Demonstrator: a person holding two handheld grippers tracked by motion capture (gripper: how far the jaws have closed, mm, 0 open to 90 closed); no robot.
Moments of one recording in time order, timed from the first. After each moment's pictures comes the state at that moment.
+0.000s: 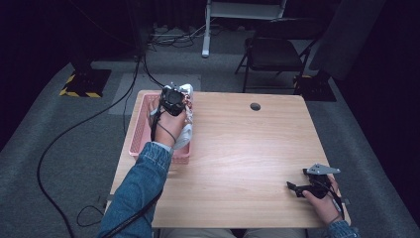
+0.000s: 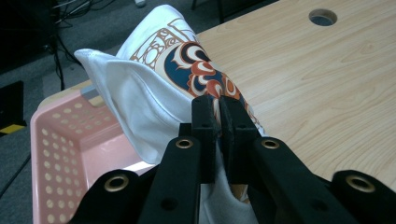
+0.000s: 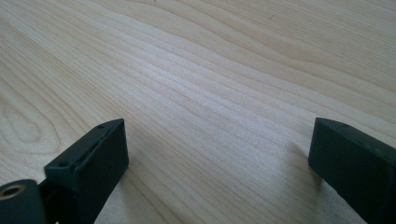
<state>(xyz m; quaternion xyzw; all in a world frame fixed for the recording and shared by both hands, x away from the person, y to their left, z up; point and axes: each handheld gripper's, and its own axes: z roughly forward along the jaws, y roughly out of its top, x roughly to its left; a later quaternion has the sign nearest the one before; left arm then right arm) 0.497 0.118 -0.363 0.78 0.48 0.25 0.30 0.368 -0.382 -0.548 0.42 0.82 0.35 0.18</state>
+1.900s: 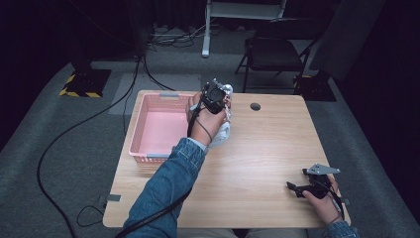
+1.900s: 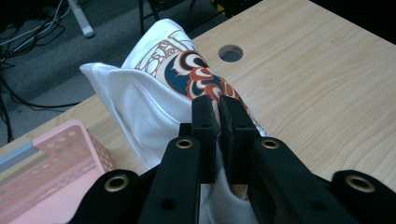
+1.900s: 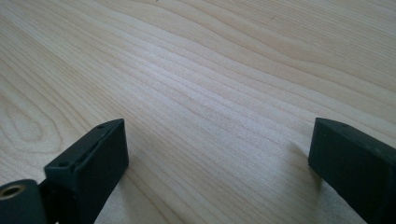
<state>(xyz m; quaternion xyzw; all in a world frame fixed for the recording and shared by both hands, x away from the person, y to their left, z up) 0.496 0.011 -0.342 0.81 0.41 0.22 0.34 0.368 -0.381 -0.548 0.41 0.82 0.35 0.18</state>
